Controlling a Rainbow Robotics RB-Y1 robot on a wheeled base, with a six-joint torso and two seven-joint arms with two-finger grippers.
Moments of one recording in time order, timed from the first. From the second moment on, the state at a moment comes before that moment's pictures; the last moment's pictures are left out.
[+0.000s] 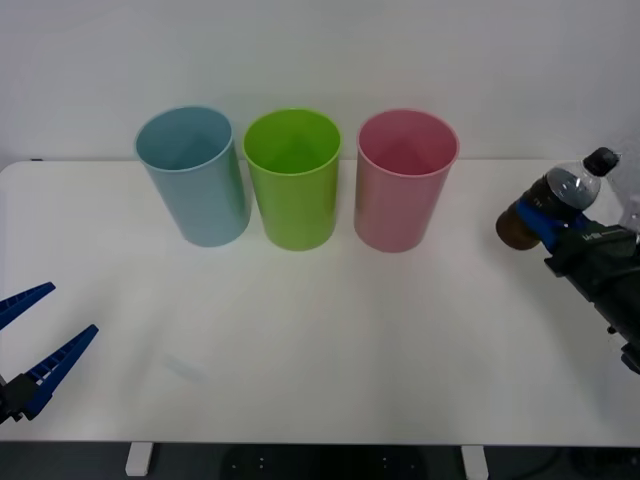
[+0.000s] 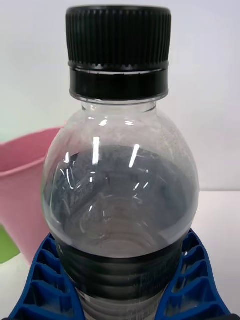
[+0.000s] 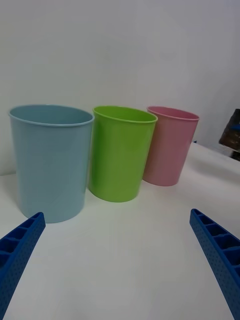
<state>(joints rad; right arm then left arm) 0.02 -0.45 -0.20 -1.60 1.10 -0.52 -0.19 0.35 0.40 0.52 -1.66 -0.96 -1.22 0.00</state>
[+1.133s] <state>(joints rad) -0.23 -0.59 -0.26 -1.72 1.16 -0.74 -0.56 0.35 0.40 0.52 -1.66 -0.96 -1.22 0.00</state>
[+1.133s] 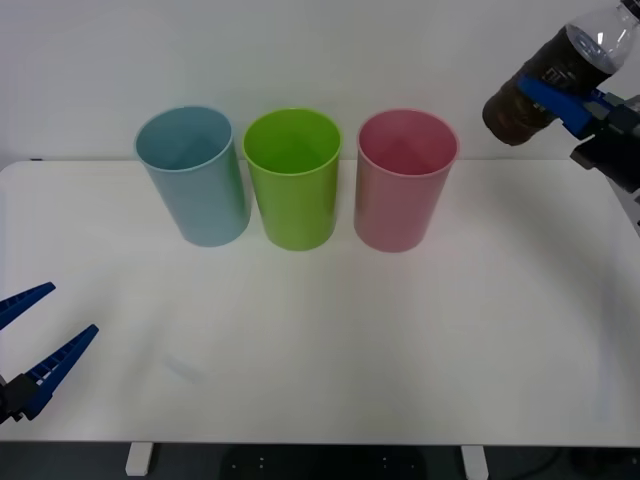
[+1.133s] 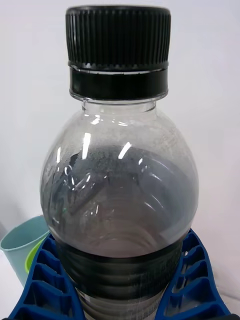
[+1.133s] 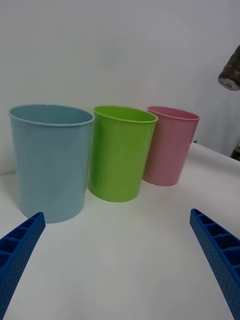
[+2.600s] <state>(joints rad) -0.80 -0.48 -0.10 -1.05 1.43 -0.93 -0.33 0.35 0.40 0.52 -1.66 -0.96 -1.22 0.00</state>
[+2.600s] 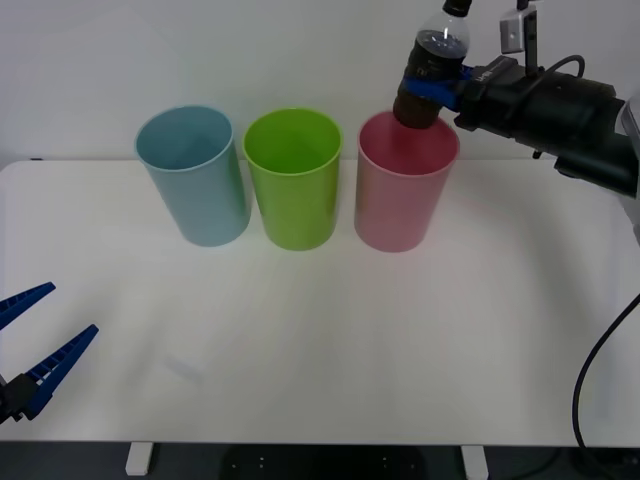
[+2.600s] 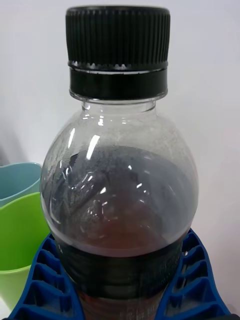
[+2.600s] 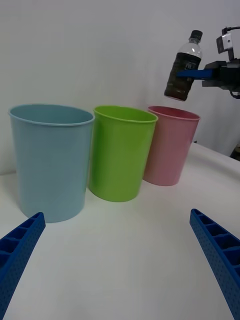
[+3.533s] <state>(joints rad) -0.81 -0.48 -0.11 -1.04 1.43 -0.96 -0.30 0.35 0.40 0.52 -1.66 -0.96 -1.22 0.00</state>
